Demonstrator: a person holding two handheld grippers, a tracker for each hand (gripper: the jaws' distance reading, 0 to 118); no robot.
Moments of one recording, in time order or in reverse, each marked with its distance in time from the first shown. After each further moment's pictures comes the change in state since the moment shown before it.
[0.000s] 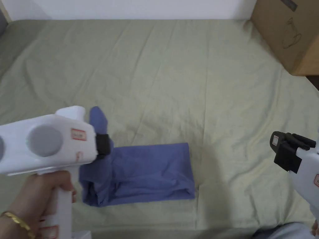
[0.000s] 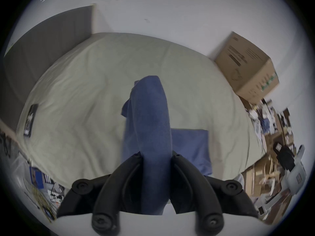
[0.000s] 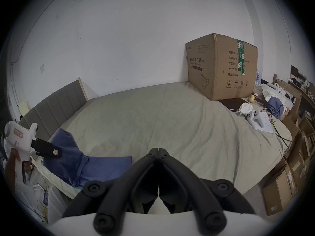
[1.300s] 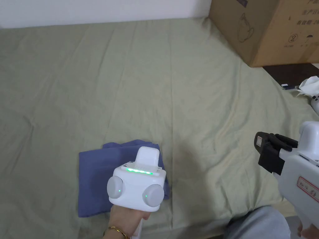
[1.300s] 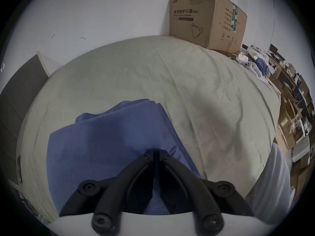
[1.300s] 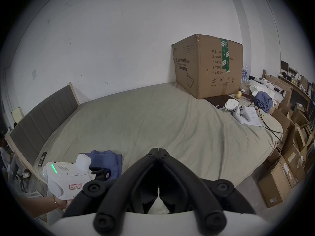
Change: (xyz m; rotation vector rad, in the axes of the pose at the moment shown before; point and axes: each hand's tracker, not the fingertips) left arm 0.124 -0.090 -0.157 0.056 0.027 -0.432; right arm 0.020 -0.008 0.027 0.021 -0.073 -0.044
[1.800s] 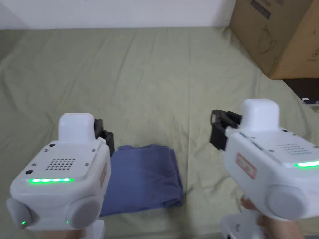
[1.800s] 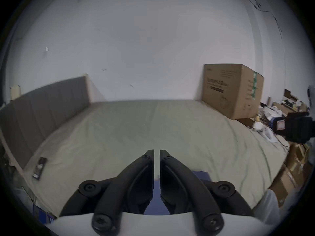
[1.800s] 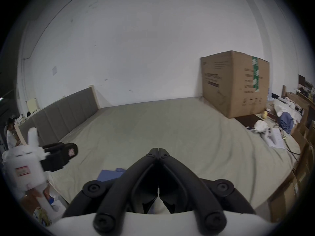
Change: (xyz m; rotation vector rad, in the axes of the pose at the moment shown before) left arm -0.114 0.009 0.165 0.554 0.263 0.195; right arm -0.113 0.021 -0.061 0.104 0.191 0.101
